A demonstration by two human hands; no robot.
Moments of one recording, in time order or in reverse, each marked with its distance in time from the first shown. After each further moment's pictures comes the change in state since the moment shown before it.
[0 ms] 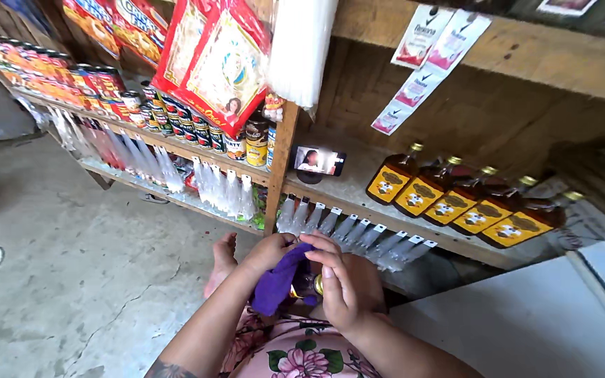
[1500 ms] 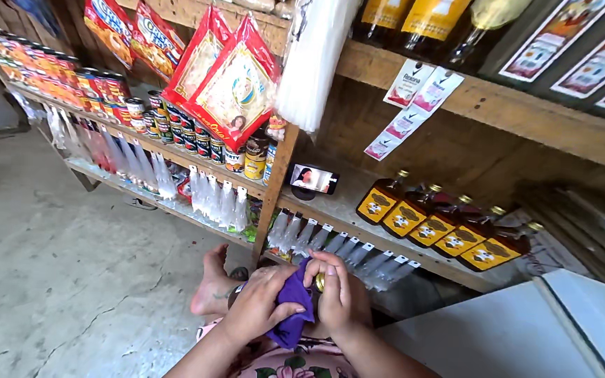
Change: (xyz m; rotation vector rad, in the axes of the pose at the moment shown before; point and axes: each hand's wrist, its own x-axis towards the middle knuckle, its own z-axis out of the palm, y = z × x) left_hand -0.059 -0.024 0.062 0.170 0.611 0.624; right_hand 0.004 0.006 0.000 0.193 0.092 0.108
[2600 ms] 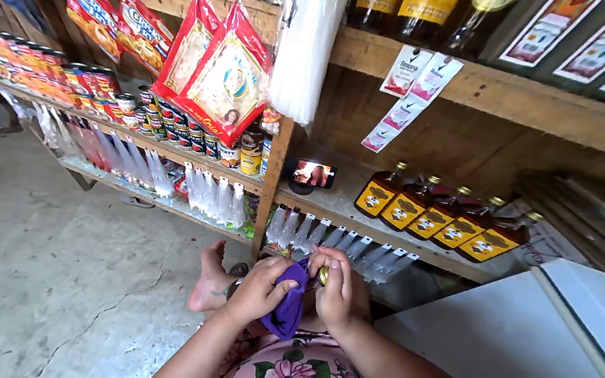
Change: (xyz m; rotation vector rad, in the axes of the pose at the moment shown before) left_hand 0.017 -0.015 0.005 -0.190 -0.080 -0.036; right_hand -0.007 0.012 -0.003 0.000 0.142 0.020
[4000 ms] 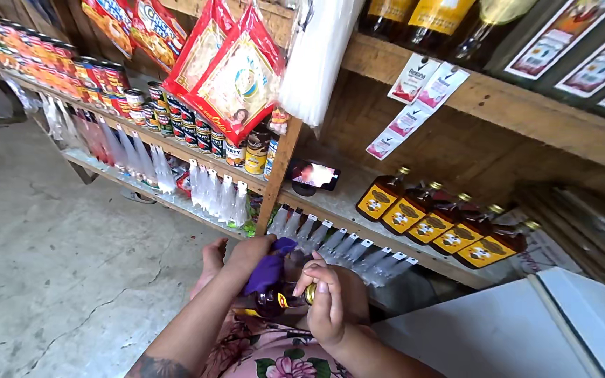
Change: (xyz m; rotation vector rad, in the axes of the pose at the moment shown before) left_hand 0.053 -0.017 -0.031 0.401 -0.474 -0.749; right_hand -0.013 -0.018 0.017 -0.179 -0.152 -0.201
